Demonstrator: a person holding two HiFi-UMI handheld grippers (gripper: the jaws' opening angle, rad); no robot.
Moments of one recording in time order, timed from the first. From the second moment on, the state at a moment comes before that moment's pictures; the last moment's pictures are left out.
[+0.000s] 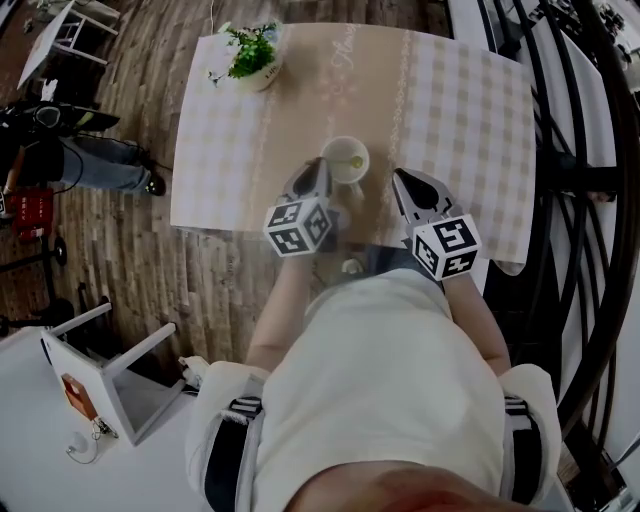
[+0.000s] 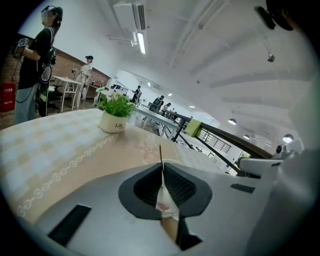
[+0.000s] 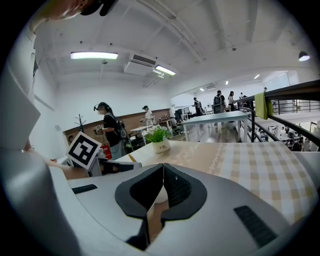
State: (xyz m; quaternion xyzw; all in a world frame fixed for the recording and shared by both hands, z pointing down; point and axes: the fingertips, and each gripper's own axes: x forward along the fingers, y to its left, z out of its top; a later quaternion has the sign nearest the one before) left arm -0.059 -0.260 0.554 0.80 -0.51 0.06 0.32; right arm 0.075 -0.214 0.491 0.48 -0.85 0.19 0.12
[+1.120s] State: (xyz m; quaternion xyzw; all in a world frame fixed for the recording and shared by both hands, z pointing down) left arm -0.083 -0.189 0.515 0.82 -0.48 0.03 0.31; right arm 0.042 -0.155 0.458 0.48 -0.86 0.15 0.10
